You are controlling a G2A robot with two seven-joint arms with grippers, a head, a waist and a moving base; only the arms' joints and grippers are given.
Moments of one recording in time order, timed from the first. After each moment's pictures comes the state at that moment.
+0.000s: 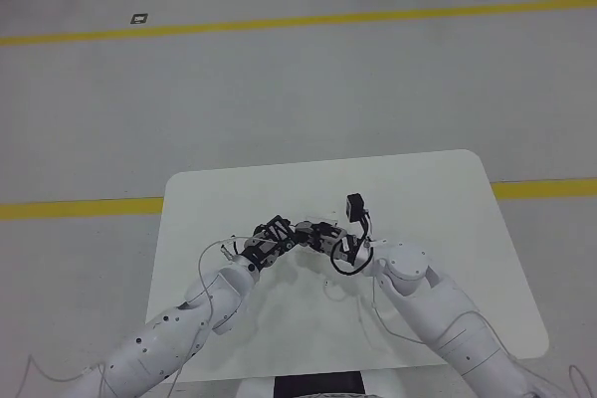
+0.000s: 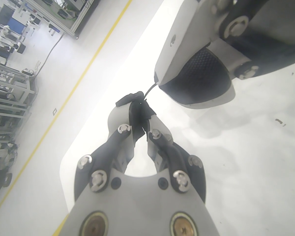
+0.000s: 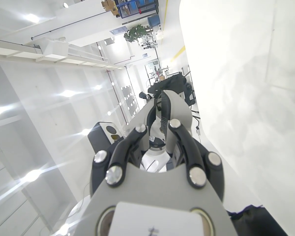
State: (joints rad) left arm 1.27 -0.93 -0.70 -1.72 1.55 0.12 -0.23; right arm -1.31 -1.27 0.99 -1.45 0.42 0.06 0.55
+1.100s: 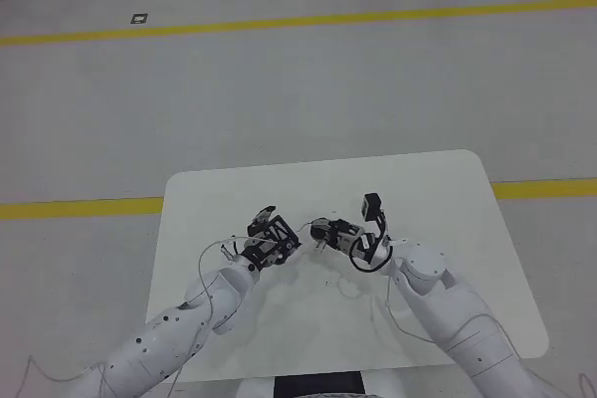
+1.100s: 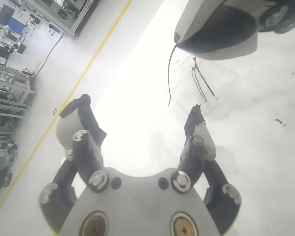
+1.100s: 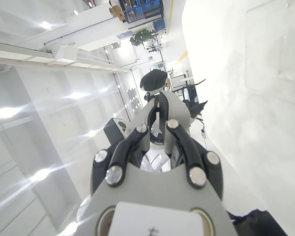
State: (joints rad) left arm 1.27 -0.93 -0.70 -1.72 1.55 0.12 -0.23; right arm -1.36 -1.24 1.10 -1.43 0.47 0.03 0.64
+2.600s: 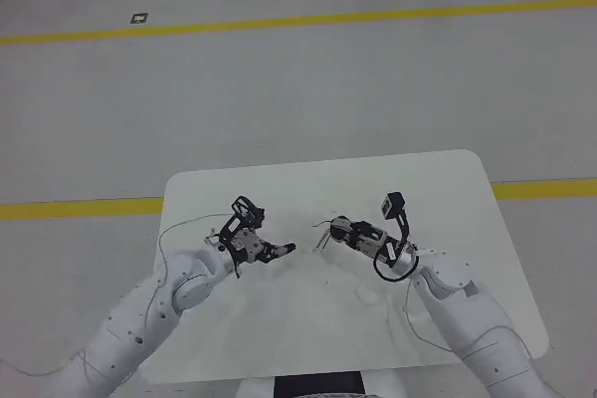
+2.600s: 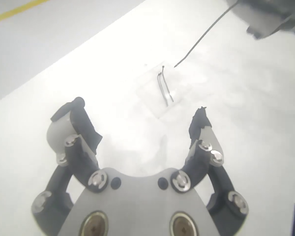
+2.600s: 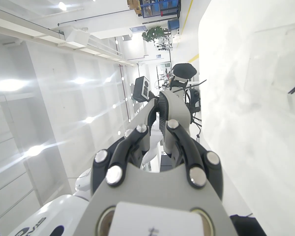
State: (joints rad) left arm 1.25 -0.91 -0.87 -1.56 0.86 -0.34 -0.15; right arm -1.44 -1.21 1.21 -1.47 0.42 -0.15 0.74
